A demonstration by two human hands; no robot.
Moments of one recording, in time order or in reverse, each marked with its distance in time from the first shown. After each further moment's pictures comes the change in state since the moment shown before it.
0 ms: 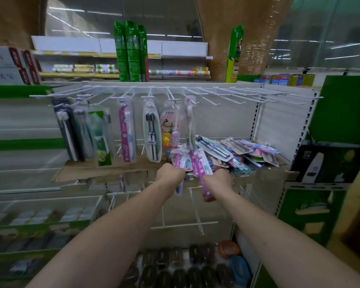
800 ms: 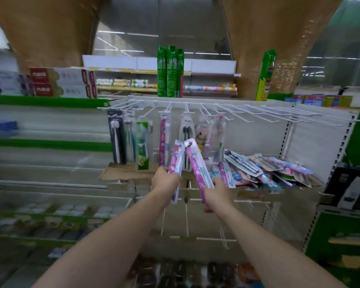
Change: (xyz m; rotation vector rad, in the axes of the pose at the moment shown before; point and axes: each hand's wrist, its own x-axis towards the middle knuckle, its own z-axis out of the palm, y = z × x) left_hand -0.016 -0.046 -0.097 -0.302 0.255 0.073; right_hand -0.052 -0.016 0.070 -0.023 -0.136 -0.212
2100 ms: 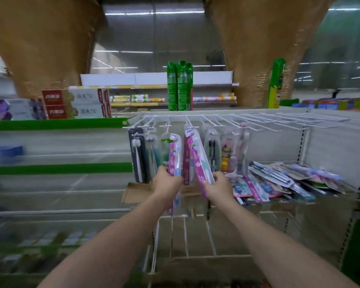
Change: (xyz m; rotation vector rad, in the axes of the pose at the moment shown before) left_hand 0.074 0.013 -0.093 0.050 -0.096 0.140; right_hand 0.027 -0.069 0.097 -0.008 0.102 -0.191
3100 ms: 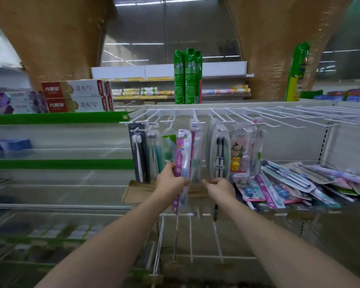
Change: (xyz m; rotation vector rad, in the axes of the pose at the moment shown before) left_hand 0.034 -0.011 0.015 0.009 -0.107 0.079; right_hand 0.057 0.034 0.025 -0.144 -0.131 0.170
